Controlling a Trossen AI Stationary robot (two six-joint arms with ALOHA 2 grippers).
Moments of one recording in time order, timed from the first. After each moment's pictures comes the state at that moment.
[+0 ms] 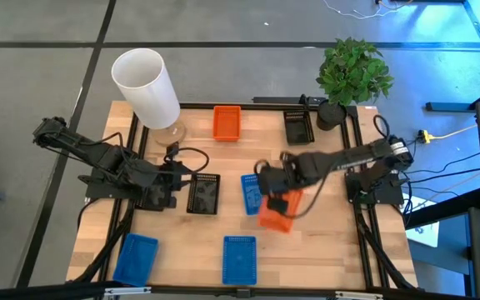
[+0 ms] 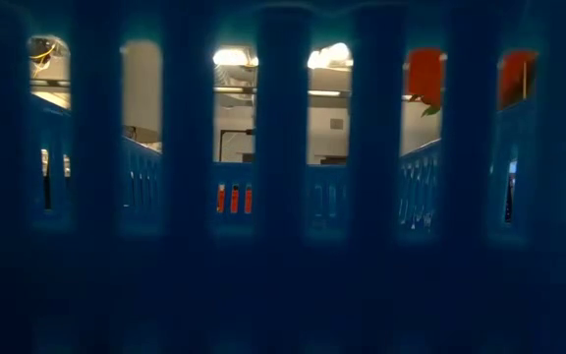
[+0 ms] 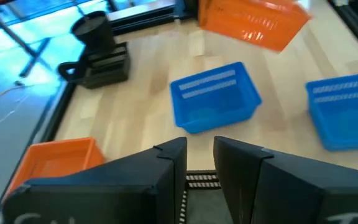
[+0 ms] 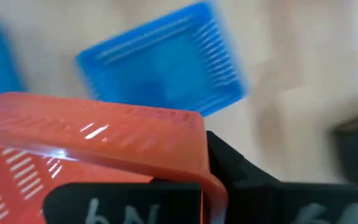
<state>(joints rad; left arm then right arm) -0.41 0.93 0.90 -0.49 -0.54 -0.03 0.22 1.73 1.61 -1.22 0.25 0.45</state>
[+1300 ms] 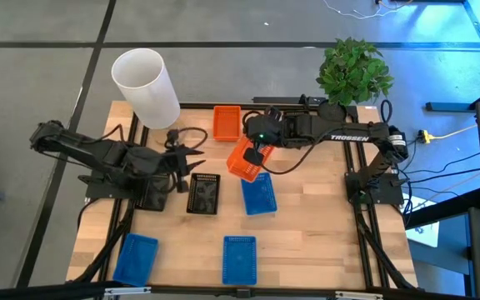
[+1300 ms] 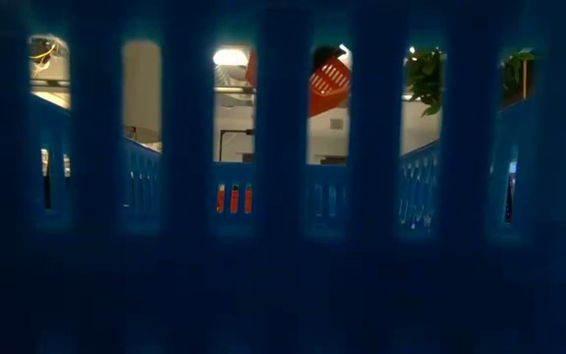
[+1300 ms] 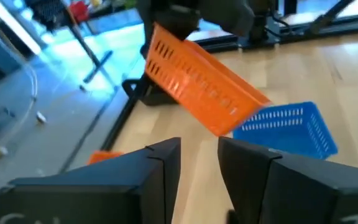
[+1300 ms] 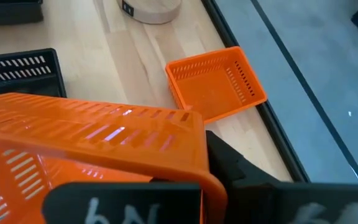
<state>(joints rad) -0.28 0.94 0.90 -0.32 -0.65 0.09 -0.08 1.73 1.67 -0.82 0.40 0.10</state>
